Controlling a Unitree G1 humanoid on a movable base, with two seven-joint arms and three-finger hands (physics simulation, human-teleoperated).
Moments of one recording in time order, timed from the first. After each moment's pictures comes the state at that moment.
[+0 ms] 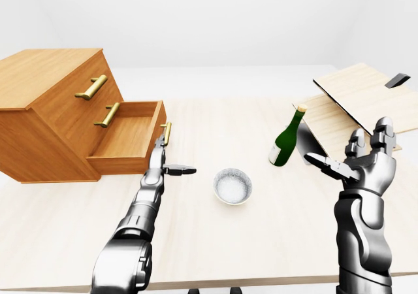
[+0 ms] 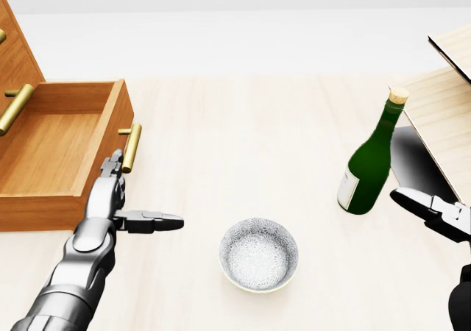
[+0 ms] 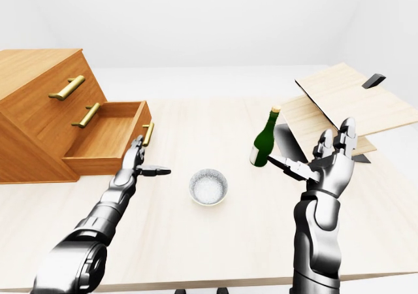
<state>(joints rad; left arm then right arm) -0.68 0.14 0.10 1.04 0.01 -0.09 0.04 -0.05 -0.13 -0.37 -0.32 0.33 0.09 -0.24</state>
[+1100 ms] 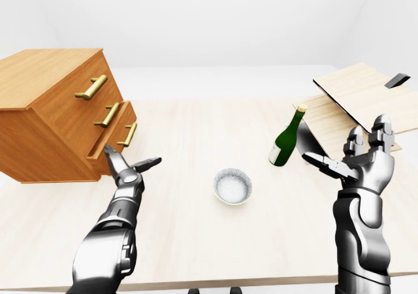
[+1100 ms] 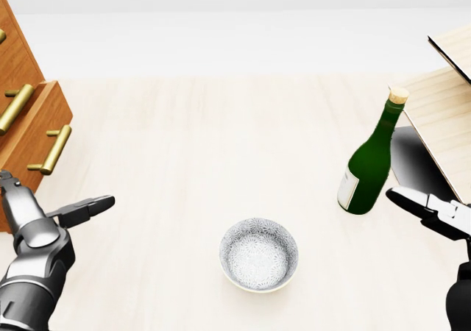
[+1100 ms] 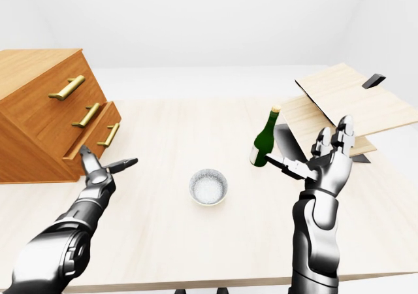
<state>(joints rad) -0.75 0.27 0.17 1.23 -0.09 -0.09 0.52 -0.06 -0.13 -0.36 -0.33 0.32 0.09 -0.23</state>
